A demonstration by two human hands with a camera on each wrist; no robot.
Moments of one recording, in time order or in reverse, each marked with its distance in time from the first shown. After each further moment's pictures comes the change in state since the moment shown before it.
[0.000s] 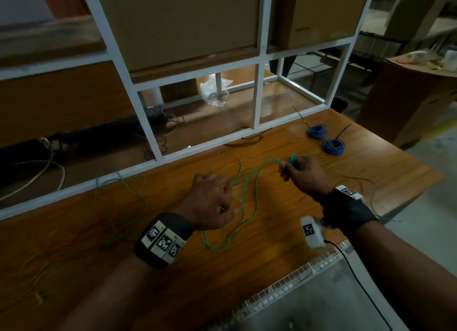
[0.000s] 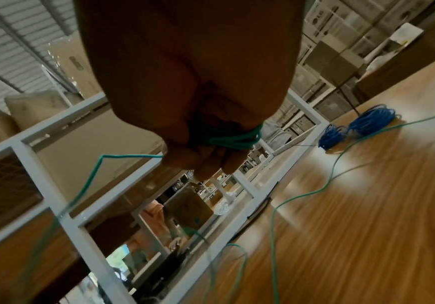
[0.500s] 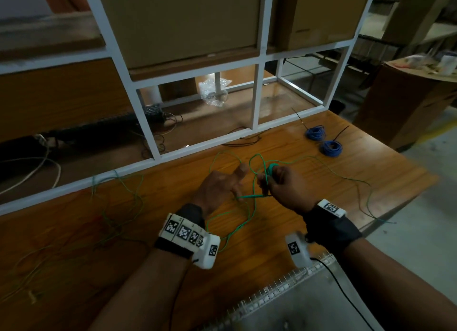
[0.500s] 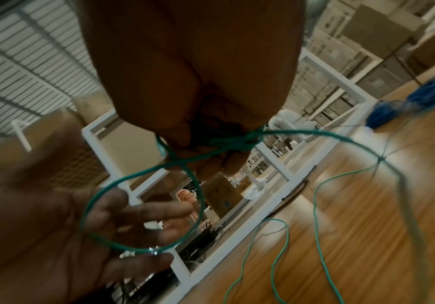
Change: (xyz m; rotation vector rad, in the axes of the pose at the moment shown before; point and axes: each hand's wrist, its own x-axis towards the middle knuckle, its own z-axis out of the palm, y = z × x) left_hand 0.034 0.020 0.002 -0.940 0.038 -0.512; right_hand -0.021 -0.030 0.039 0.057 -0.048 -0.133
